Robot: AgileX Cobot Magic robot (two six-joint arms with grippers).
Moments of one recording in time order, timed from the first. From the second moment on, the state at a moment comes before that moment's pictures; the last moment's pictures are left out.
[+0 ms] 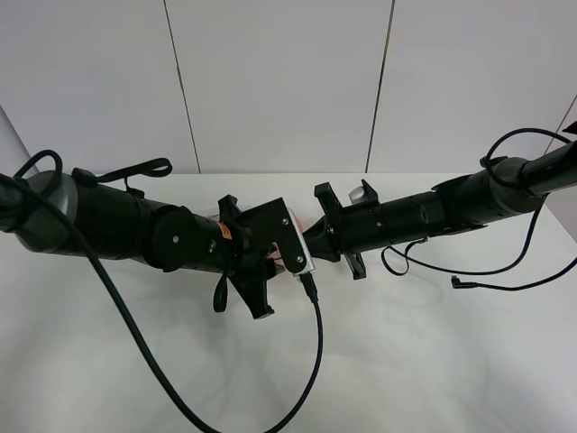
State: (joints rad) left arm -0.67 1.82 -0.93 -0.29 -0.04 0.94; right arm 0.22 2.08 -1.08 1.55 0.98 -0.85
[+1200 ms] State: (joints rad) left arm -0.48 1.82 -0.93 -0.29 0.07 1.00; right arm 0.15 2.08 -1.08 1.51 1.01 -0.90
